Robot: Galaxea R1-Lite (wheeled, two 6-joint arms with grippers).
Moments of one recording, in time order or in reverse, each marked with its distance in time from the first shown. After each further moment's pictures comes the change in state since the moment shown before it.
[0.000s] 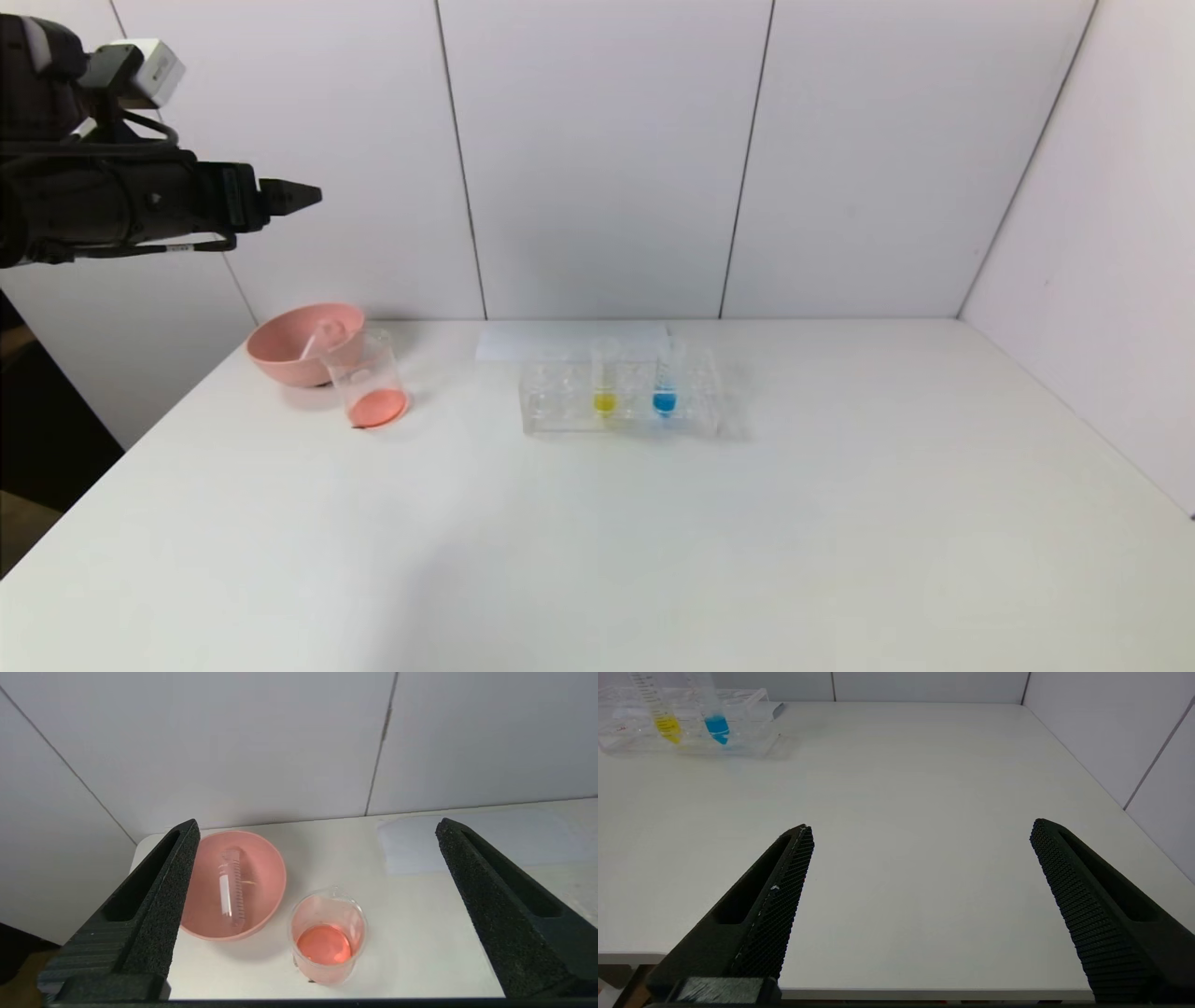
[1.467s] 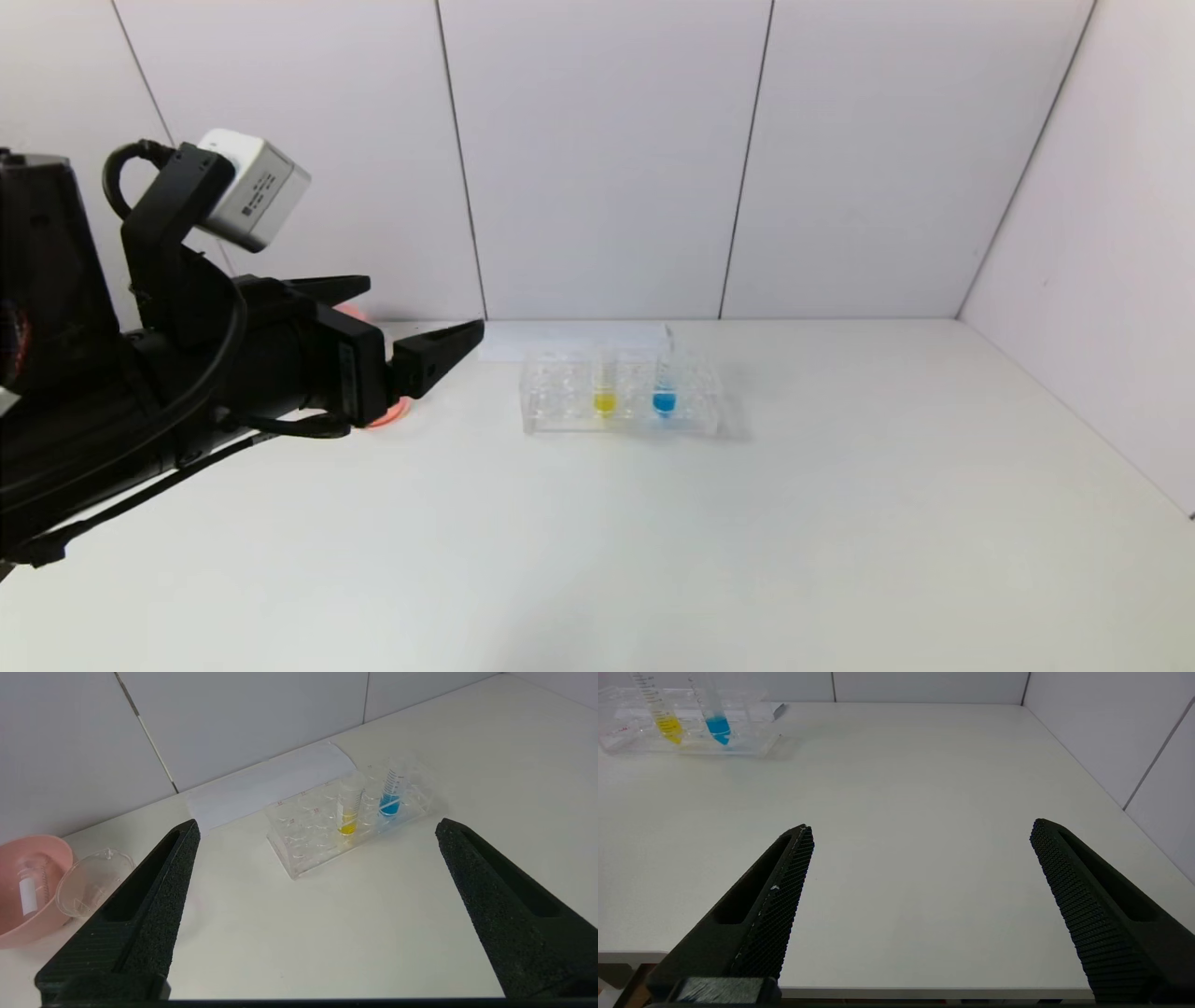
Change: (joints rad) left arm -0.614 -0.318 0.546 -0.261 0.221 0.001; right arm 0.000 0.000 0.000 0.000 0.000 0.000
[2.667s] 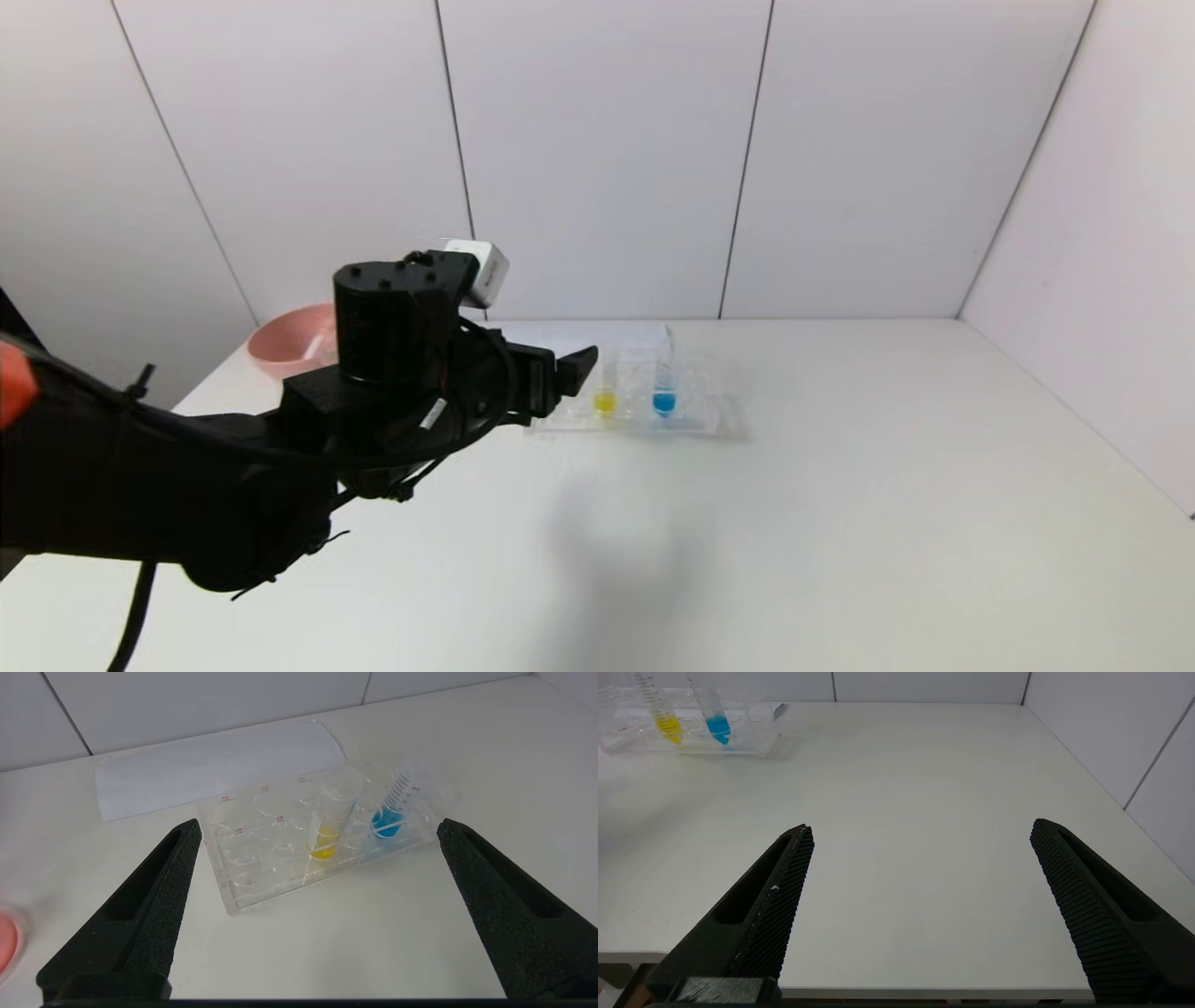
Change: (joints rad) left arm -0.043 0.491 -0.076 -0.364 0.054 -0.186; right arm 0.000 0.000 0.000 0.000 0.000 0.000
